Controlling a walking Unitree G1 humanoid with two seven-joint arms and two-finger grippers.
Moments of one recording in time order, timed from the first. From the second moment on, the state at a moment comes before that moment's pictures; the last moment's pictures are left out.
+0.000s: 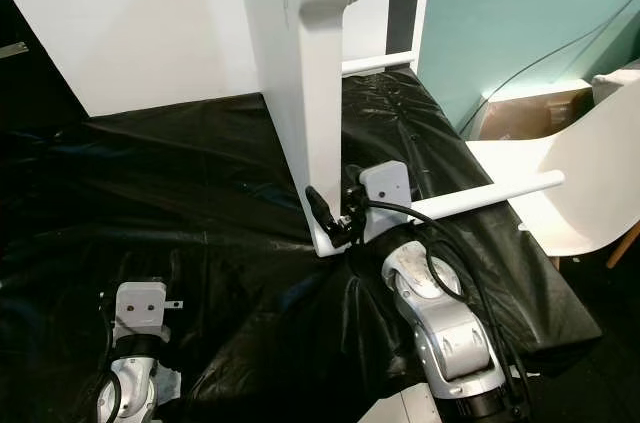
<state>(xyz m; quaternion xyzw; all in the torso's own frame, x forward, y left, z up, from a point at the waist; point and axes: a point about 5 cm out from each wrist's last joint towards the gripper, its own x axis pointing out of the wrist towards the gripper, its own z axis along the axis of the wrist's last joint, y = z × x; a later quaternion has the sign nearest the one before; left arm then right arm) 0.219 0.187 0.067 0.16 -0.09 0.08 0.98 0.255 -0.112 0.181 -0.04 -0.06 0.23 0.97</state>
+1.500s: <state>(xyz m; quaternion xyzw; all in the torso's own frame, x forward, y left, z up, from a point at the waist) 0.208 0.181 0.055 0.15 -0.06 0.07 0.98 0.340 -0.122 0.211 -0.09 -0.13 0.20 0.97</state>
